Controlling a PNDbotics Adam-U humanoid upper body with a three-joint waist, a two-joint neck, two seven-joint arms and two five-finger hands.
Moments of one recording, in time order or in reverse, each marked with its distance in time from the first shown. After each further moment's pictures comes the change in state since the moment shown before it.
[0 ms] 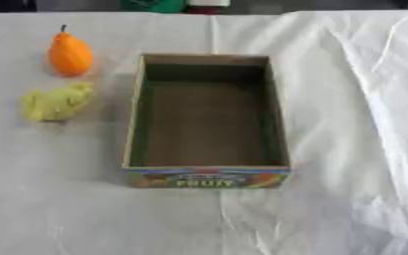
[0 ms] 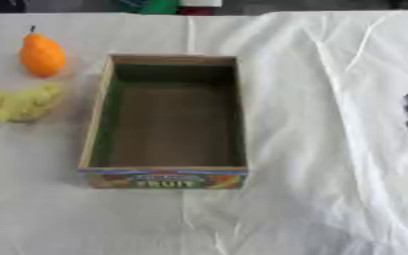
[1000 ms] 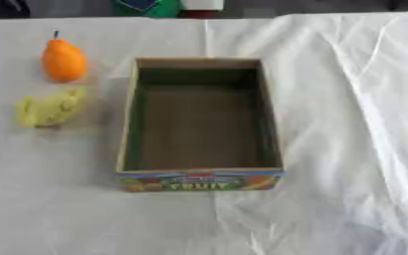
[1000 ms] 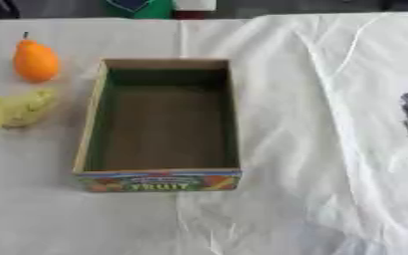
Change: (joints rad) left arm -0.123 0.273 -0.147 -0.001 -0.461 0.258 -0.775; right arm -0.001 -0.009 0.002 0.000 -0.001 -0.001 0.012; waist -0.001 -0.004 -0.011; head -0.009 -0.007
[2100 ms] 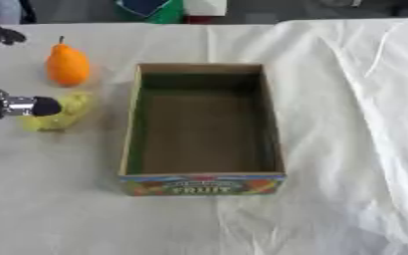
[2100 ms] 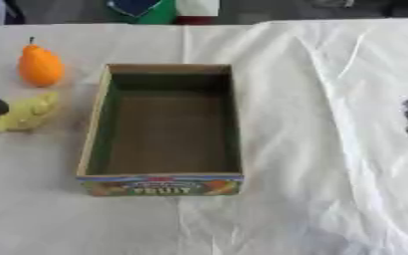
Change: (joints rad) left arm -0.098 0.001 -0.126 0.128 -0.088 -0.080 -0.487; right arm 0.001 0.000 0.006 0.000 -0.002 0.005 0.010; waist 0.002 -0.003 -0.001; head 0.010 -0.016
